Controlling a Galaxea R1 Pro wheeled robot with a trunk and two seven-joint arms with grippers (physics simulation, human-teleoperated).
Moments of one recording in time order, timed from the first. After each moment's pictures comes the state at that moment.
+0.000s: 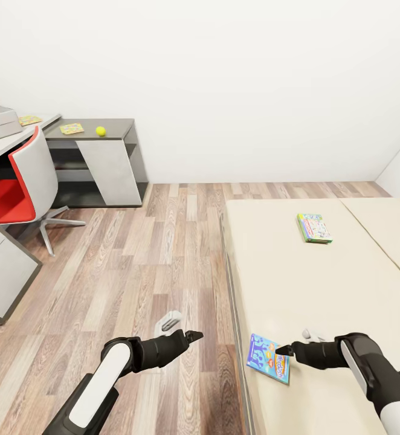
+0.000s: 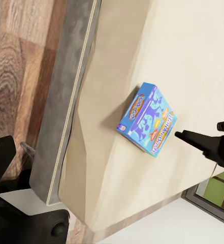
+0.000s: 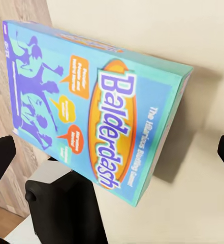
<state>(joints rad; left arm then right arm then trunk) -0.33 0.02 -0.33 -1.42 1.26 0.80 0.41 -0.53 -0.27 -0.14 -0.82 -0.01 0.95 0.76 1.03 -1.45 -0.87</state>
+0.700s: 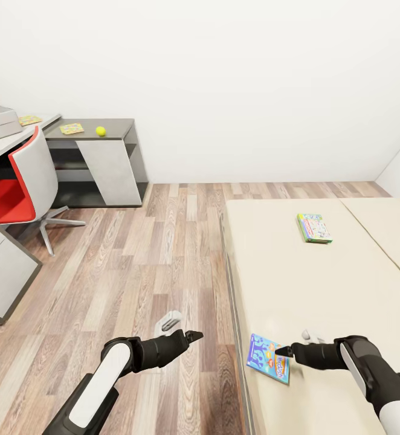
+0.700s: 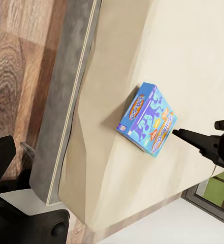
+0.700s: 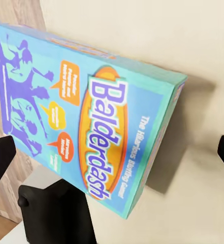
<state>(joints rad) -0.33 0.02 -0.33 -1.42 1.26 0.80 0.41 -0.53 -0.27 -0.14 -0.77 -0.01 0.87 0.76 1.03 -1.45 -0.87</state>
